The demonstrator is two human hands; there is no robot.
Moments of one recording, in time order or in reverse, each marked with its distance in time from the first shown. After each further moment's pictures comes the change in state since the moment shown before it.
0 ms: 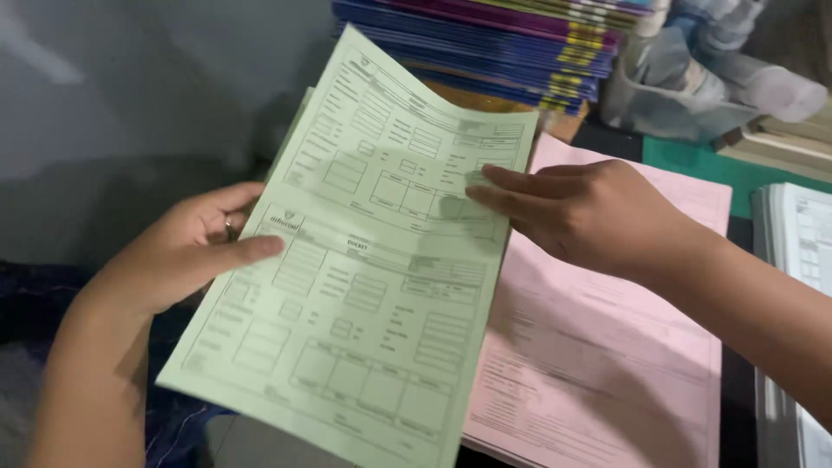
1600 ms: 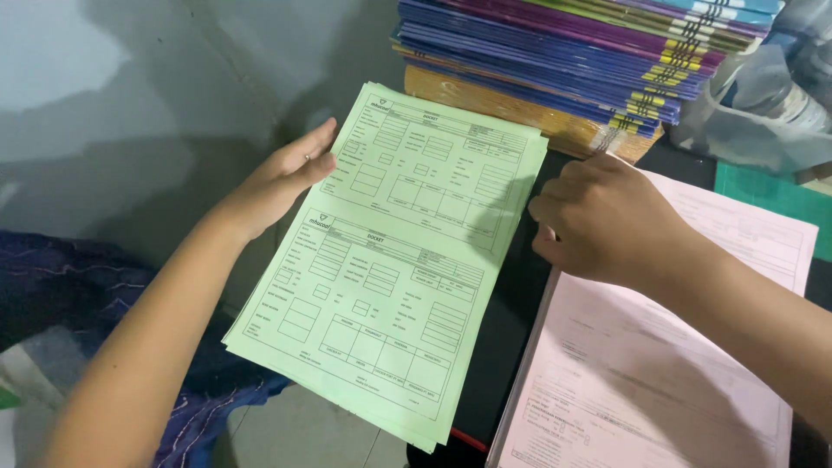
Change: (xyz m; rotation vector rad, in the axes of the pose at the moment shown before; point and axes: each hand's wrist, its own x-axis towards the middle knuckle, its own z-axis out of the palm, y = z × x) left_hand 0.117 -0.034 -0.036 0.082 -0.108 0.417; right_hand 0.019 0.016 0.060 -0.062 -0.253 0.195
